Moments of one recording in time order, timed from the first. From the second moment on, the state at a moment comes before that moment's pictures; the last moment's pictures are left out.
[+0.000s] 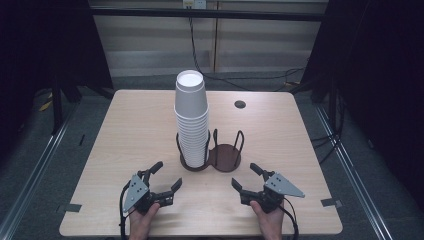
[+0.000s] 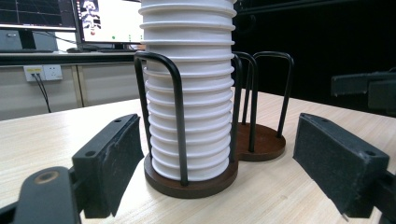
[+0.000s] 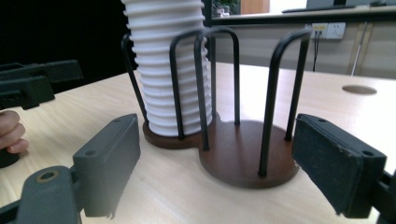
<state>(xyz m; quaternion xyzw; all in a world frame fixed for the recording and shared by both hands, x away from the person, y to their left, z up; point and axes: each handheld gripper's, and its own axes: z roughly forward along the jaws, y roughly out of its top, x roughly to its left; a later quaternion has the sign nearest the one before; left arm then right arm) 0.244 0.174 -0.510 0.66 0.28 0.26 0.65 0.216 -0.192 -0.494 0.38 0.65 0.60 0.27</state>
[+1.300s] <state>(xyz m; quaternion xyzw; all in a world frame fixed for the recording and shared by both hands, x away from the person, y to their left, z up) 0.244 0.174 -0.510 0.66 0.28 0.26 0.65 0.253 -0.169 -0.415 0.31 0.70 0.61 0.21</state>
